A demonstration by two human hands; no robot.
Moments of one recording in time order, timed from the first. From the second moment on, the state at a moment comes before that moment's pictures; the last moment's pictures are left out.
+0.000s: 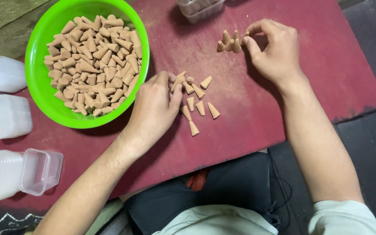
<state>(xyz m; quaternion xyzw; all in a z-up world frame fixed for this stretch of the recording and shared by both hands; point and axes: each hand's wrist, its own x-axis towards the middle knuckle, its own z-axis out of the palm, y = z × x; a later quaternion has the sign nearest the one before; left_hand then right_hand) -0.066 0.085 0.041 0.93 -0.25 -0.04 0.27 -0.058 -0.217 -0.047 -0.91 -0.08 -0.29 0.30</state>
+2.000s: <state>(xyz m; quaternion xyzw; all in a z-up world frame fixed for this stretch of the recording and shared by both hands) -0.024 0.053 0.020 0.84 -0.30 -0.04 0.45 -0.066 -0.208 -0.025 -0.87 -0.16 -0.35 0.31</state>
